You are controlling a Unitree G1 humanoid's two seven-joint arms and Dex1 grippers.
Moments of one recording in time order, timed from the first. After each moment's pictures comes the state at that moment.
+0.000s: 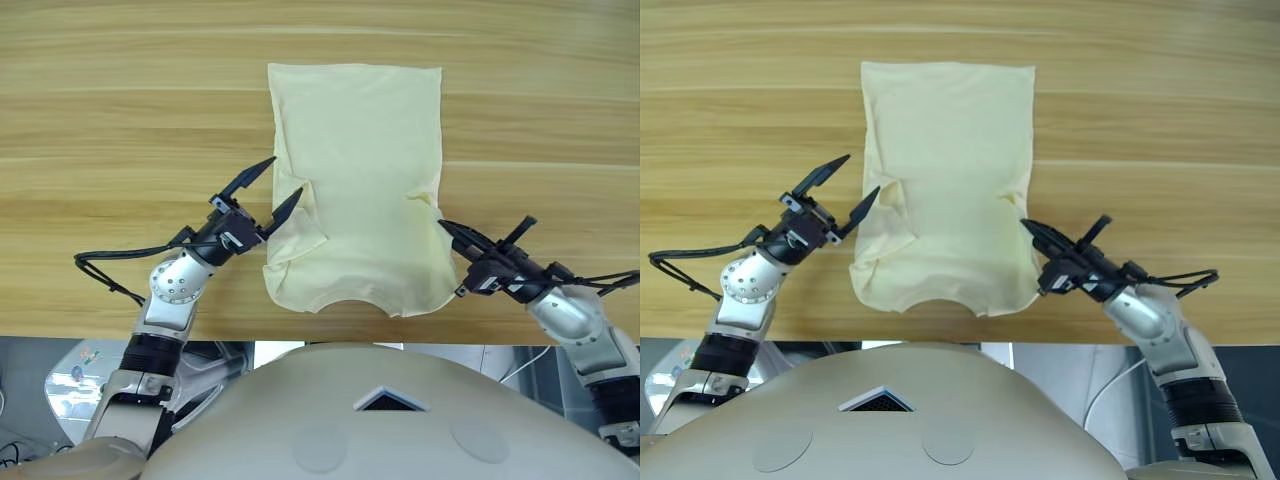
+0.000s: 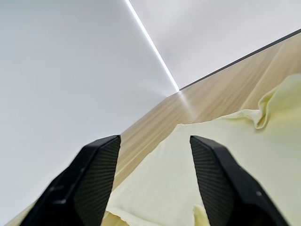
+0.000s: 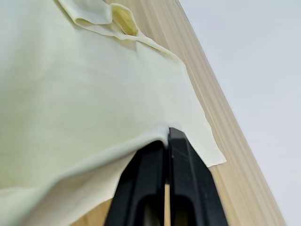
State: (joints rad) left arm 0.19 0.45 -0.20 0.11 0.04 -0.82 -0.43; right arm 0.40 -0.77 0.10 0.00 -0.30 -0.77 0.30
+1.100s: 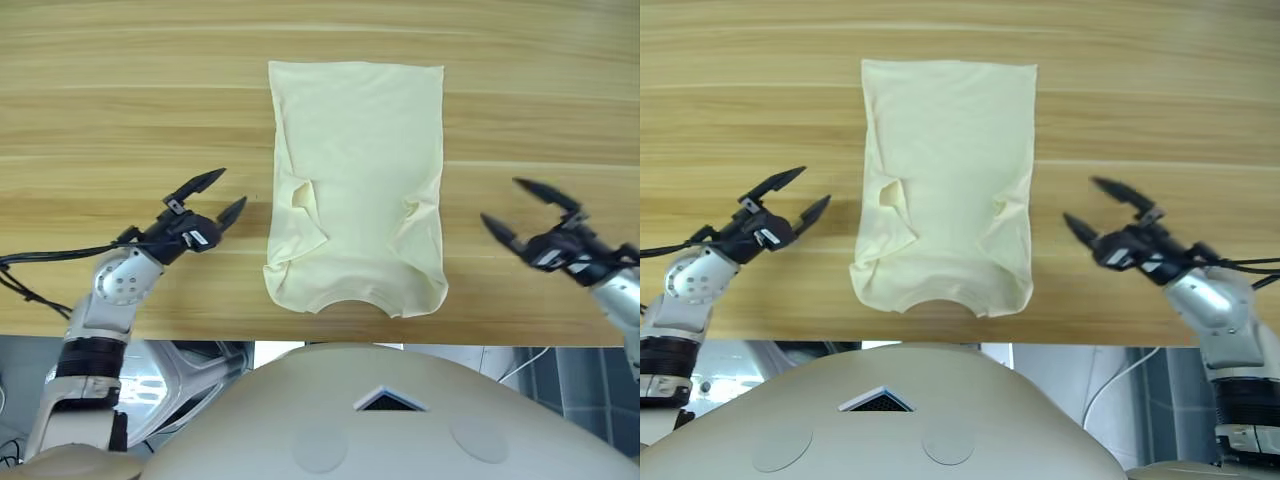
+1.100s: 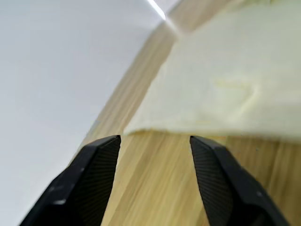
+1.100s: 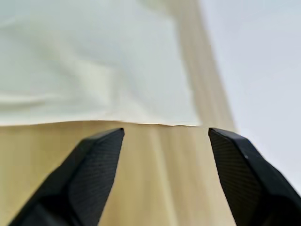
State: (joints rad) left arm 0.23 0.71 -0.01 0.23 0.33 -0.77 -0.36; right arm 0.42 -0.91 -0.16 0.05 -0.11 -0.74 0.40
